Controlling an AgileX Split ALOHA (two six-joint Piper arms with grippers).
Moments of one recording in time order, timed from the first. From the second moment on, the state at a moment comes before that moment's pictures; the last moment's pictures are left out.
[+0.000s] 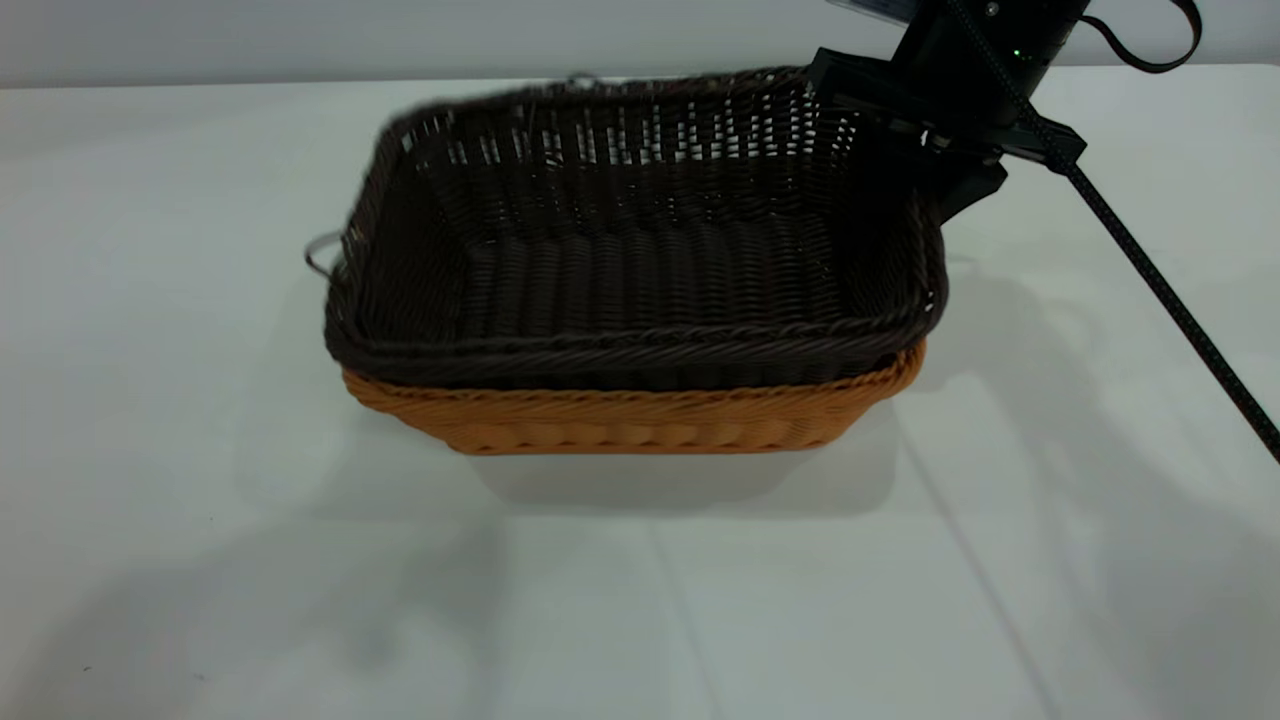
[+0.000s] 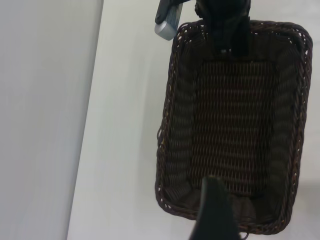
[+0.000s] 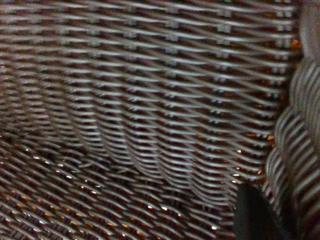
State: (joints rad) left arm -0.52 1.39 -1.50 -0.26 0.98 1.08; right arm 0.25 2.29 -1.53 0.53 0.96 -0.18
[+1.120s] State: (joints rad) left arm -0.52 0.79 -1.47 0.00 1.17 0.18; right arm 0.25 1.09 -1.36 0.26 1.25 -0.09
